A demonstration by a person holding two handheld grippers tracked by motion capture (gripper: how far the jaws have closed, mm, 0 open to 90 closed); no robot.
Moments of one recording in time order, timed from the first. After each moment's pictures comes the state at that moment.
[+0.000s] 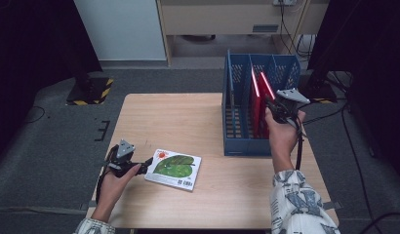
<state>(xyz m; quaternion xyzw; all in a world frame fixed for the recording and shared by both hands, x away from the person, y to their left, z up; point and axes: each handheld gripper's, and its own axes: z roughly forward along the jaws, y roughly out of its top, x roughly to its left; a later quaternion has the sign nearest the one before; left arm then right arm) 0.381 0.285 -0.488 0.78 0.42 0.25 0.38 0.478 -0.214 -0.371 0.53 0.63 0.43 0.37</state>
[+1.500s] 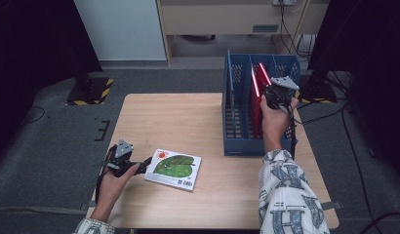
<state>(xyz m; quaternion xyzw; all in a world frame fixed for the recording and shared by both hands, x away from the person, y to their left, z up) 0.382 0.289 -0.488 0.78 0.43 0.25 0.39 0.530 -0.205 -0.373 0.54 0.61 0.42 0.40</state>
